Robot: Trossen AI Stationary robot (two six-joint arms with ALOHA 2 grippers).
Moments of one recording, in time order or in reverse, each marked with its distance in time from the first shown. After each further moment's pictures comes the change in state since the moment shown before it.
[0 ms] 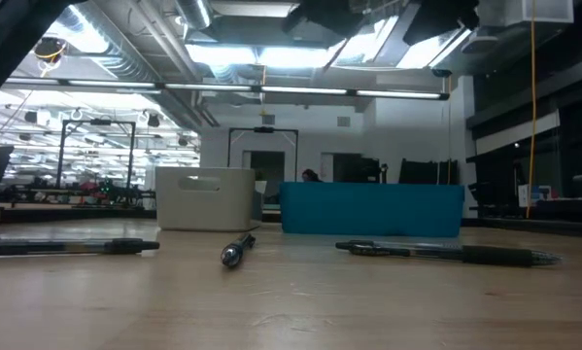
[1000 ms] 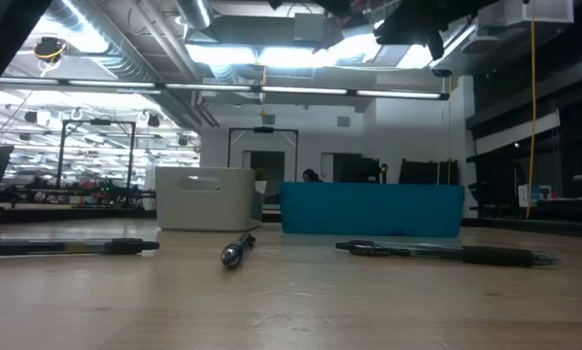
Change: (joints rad) left arm -0.118 -0.031 0.001 -0.075 -0.175 -0.090; right arm -0.205 -0.092 -0.302 0.625 -0.435 -0.025
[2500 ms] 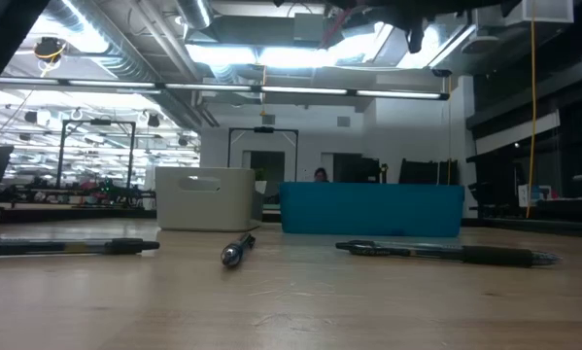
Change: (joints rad) left arm -0.003 -0.013 -0.011 0.044 0.031 -0.001; right arm -0.107 0.033 -0.010 0.202 -0.366 0.059
